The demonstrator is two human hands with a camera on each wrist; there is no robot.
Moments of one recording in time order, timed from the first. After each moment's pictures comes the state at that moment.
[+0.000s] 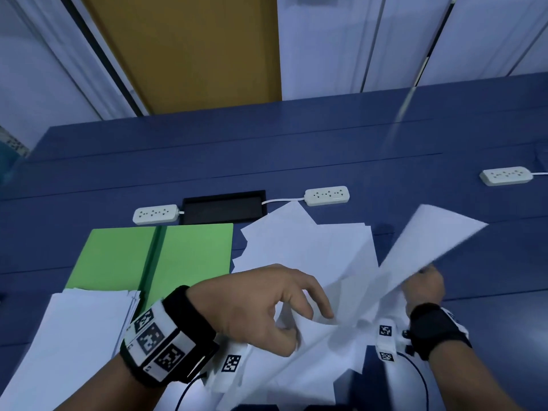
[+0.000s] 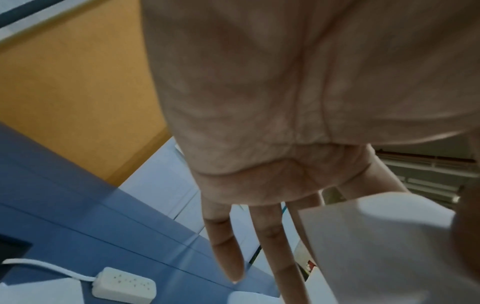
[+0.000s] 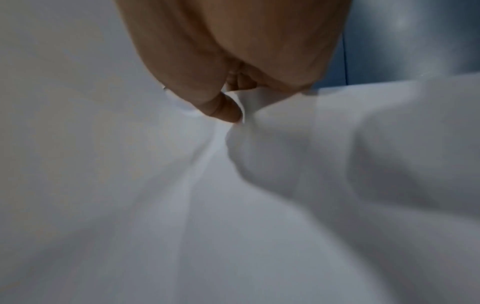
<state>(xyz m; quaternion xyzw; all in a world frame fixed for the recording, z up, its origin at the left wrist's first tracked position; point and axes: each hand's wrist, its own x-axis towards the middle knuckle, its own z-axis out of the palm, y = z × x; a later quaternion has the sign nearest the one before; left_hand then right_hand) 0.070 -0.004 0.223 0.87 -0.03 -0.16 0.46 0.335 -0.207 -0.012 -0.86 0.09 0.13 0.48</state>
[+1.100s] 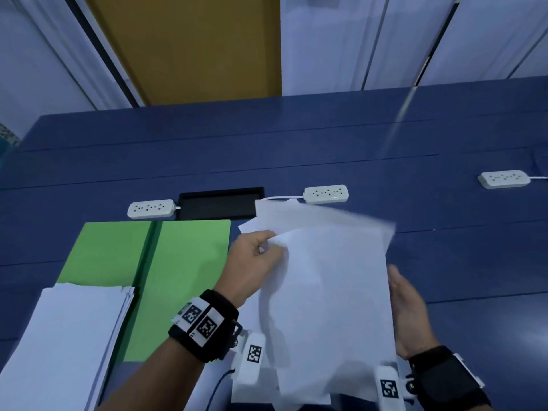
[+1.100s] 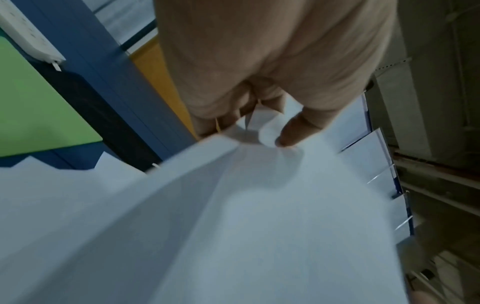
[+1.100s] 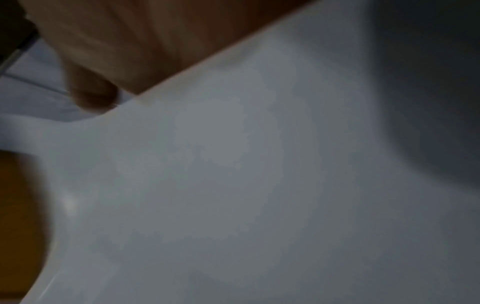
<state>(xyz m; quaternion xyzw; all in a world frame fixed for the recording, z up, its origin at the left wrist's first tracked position) 0.094 0.028 0.100 0.71 0.34 0.16 0.60 0.252 -0.210 0.075 -0.50 -0.01 0.49 0.71</state>
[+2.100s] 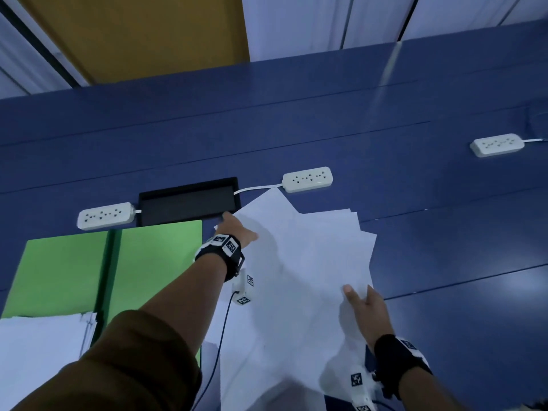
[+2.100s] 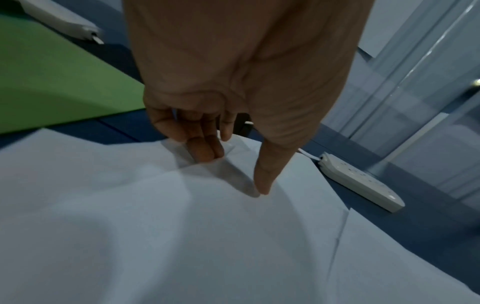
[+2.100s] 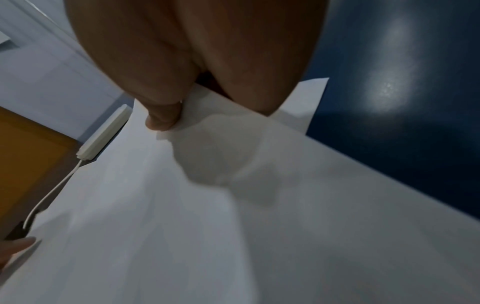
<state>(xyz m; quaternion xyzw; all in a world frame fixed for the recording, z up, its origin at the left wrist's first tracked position) 0.209 0.151 -0.063 0.72 0.57 -0.16 0.35 0.273 -0.207 -0.078 -0.82 -0.02 0.30 0.49</state>
